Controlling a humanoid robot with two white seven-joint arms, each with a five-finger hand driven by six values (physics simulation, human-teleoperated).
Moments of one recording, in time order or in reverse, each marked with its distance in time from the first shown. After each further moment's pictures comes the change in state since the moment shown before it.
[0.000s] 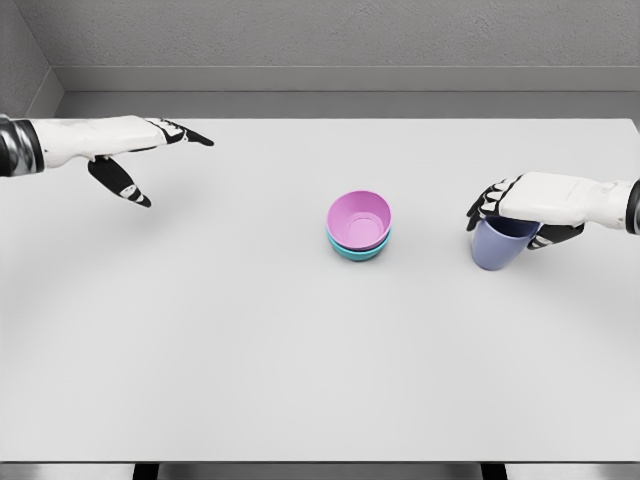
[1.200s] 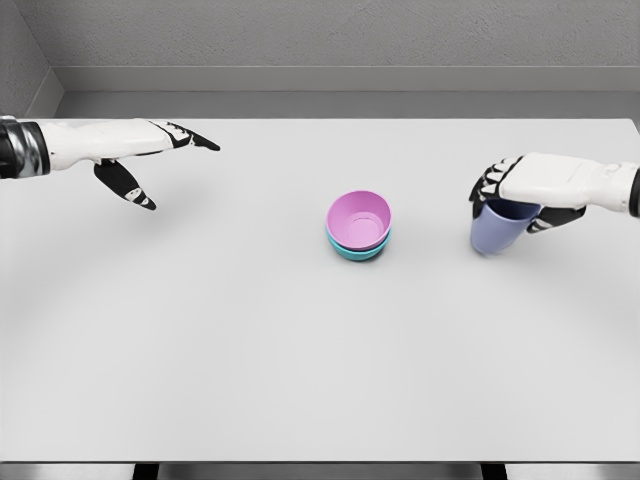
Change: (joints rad) left arm 0.000 -0.002 -0.009 -0.021 -0.012 0.000 0.000; right arm -0.051 0.010 -0.002 0.006 -0.012 -0.002 0.001
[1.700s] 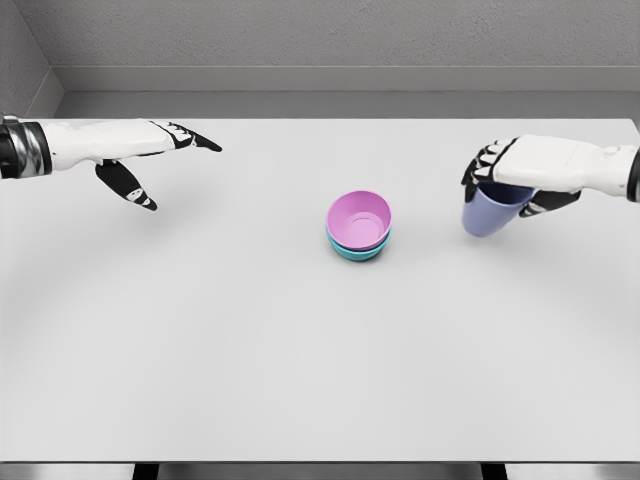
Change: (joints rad) left arm 0.000 0.000 0.000 -0.008 -0.003 0.000 0.000; right arm -0.043 0.020 0.001 -0.006 -0.021 0.000 0.000
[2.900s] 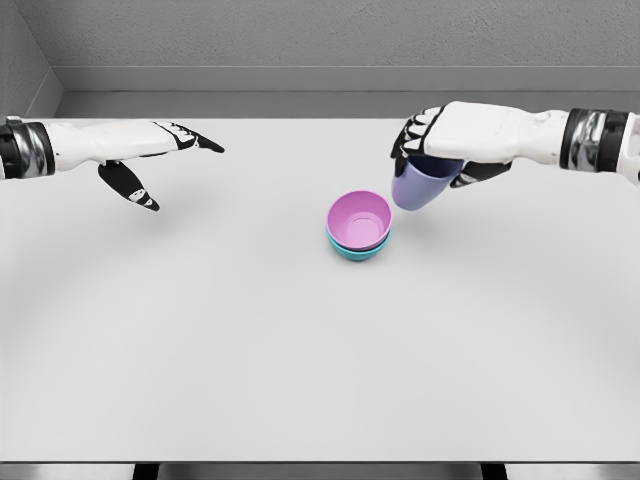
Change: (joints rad) left arm 0.000 -0.007 0.000 0.000 -0.009 0.000 0.000; right arm -0.137 0.149 0.075 -0.014 -0.004 0.000 0.000
